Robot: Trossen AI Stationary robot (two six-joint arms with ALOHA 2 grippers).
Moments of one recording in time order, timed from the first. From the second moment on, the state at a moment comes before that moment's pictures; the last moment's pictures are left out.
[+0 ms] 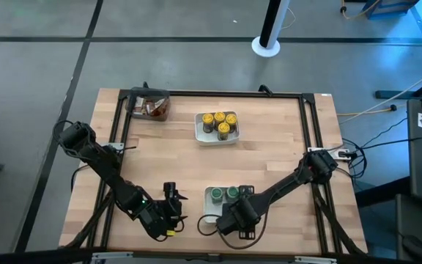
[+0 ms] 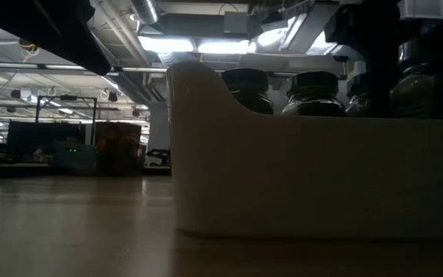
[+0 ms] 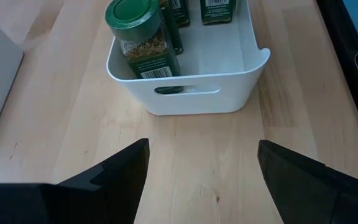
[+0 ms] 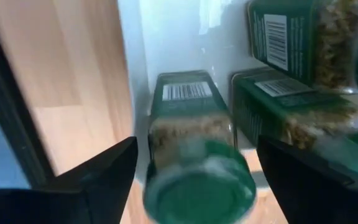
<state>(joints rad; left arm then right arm) -0.77 1.64 1.03 -0.34 -0.66 -0.55 0.56 2.19 1.95 -1.40 -0.05 0.57</state>
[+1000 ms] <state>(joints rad) -0.74 1.30 0.97 -0.55 -0.63 -0.43 0.58 1.70 1.85 -1.37 0.41 0.56</state>
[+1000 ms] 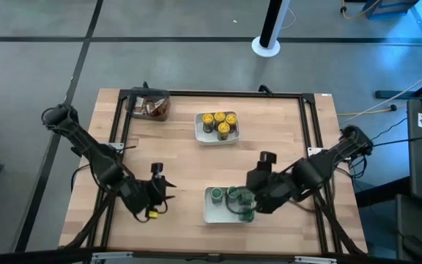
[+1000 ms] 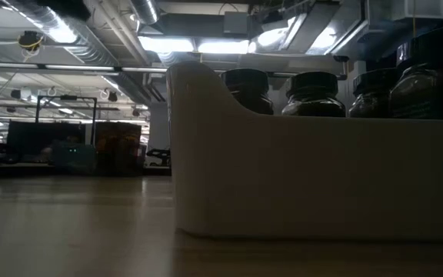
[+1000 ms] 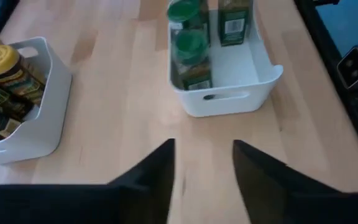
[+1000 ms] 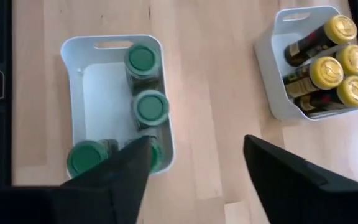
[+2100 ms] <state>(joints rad) -0.08 0.52 0.13 0.24 -0.22 -0.18 0.40 0.39 0.42 -0.34 0.44 0.32</state>
